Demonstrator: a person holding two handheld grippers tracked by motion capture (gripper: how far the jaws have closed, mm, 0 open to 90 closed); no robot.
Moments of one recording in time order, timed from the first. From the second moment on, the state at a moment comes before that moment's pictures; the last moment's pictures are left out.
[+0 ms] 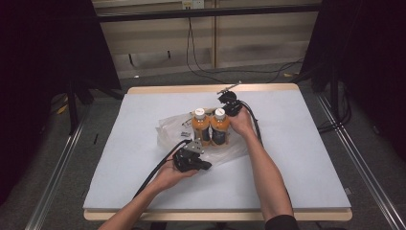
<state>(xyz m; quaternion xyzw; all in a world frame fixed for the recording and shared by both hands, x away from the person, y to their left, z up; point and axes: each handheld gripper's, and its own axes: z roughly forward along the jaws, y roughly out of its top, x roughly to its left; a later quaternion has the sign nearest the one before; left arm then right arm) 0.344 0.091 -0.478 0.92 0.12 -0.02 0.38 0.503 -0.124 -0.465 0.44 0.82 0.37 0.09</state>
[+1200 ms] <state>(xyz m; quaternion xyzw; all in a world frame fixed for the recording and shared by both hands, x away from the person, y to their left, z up) 0.321 0.179 -0.436 0.83 0.23 0.07 0.50 0.360 -0.221 -0.405 0.37 0.78 0.47 0.15</state>
